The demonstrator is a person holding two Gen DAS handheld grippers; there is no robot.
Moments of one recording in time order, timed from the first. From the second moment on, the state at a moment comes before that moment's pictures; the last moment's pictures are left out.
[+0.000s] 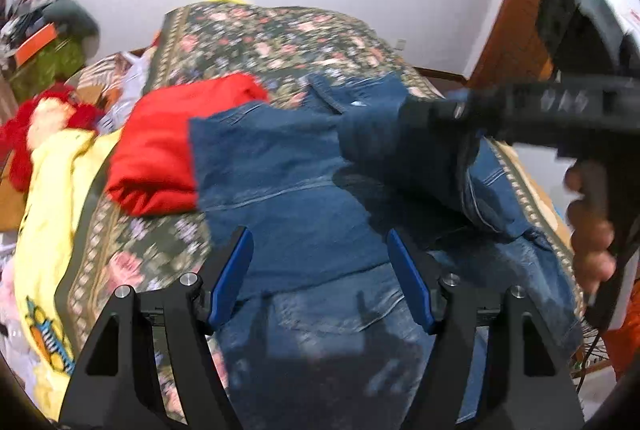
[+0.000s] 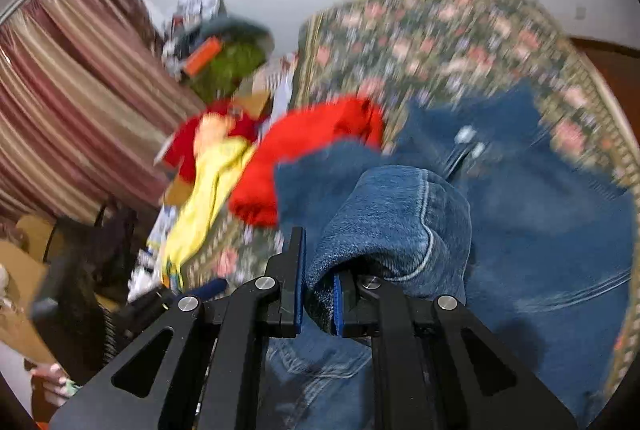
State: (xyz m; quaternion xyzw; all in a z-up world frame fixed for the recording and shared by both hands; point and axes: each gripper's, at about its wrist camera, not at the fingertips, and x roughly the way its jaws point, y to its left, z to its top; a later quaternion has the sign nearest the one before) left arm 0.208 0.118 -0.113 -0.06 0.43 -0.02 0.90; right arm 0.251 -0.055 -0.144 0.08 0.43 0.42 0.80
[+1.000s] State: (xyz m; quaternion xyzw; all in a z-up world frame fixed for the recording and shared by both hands) left arm 0.223 0.098 -0.133 -0.09 0.47 -0.05 0.88; right arm 0.234 -0.152 -0.152 0.01 0.44 0.31 0.84
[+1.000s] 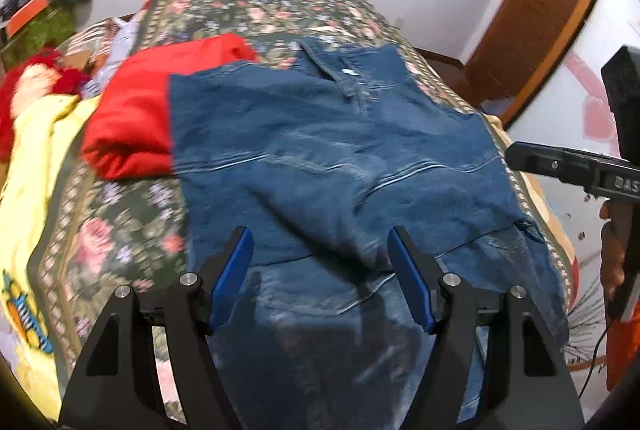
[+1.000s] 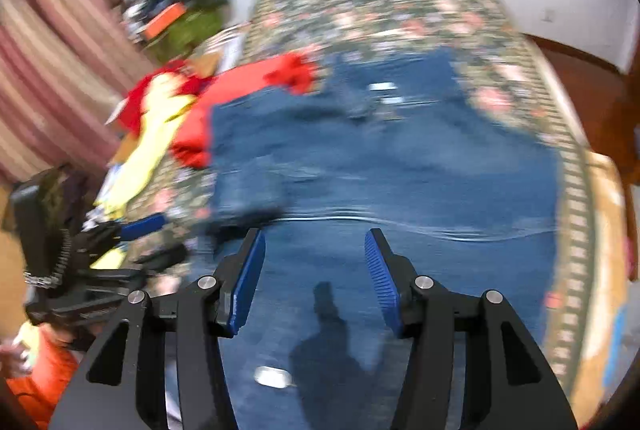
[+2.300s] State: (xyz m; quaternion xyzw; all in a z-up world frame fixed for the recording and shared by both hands) left arm 0.238 0.120 -0.153 -0.09 0.44 -0.01 0.89; right arm 0.273 -0.245 -0.254 0.04 0.52 0.18 0.83
